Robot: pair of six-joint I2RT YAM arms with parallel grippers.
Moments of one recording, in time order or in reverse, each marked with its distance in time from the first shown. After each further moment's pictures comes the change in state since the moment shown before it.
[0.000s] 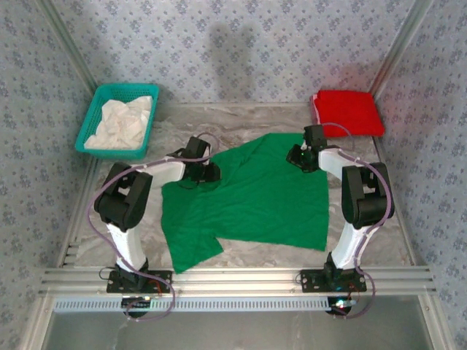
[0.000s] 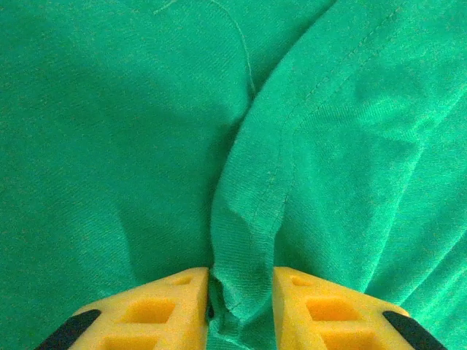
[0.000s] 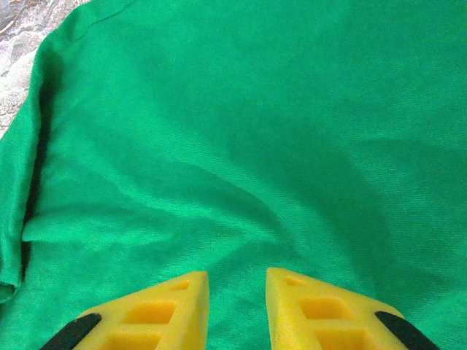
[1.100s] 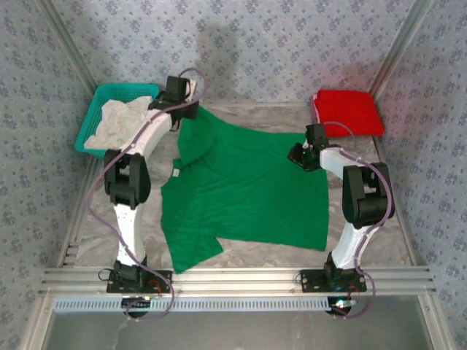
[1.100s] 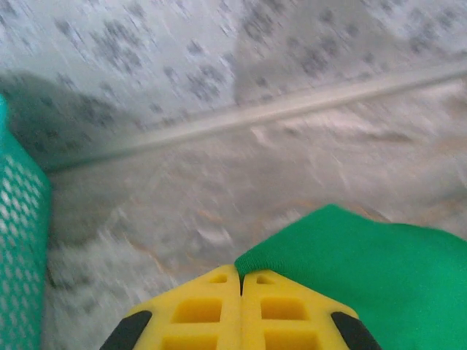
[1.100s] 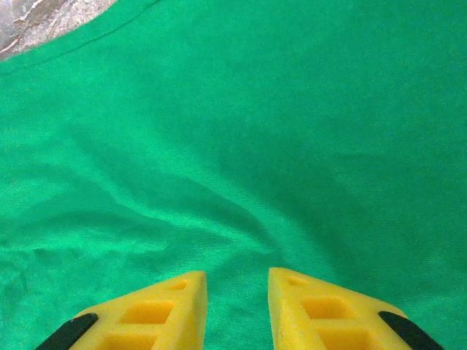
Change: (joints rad) left arm 0.224 0.335 0.930 -0.248 -0.316 0.504; right arm -0.013 0.001 0.019 -0.010 0.000 0.000
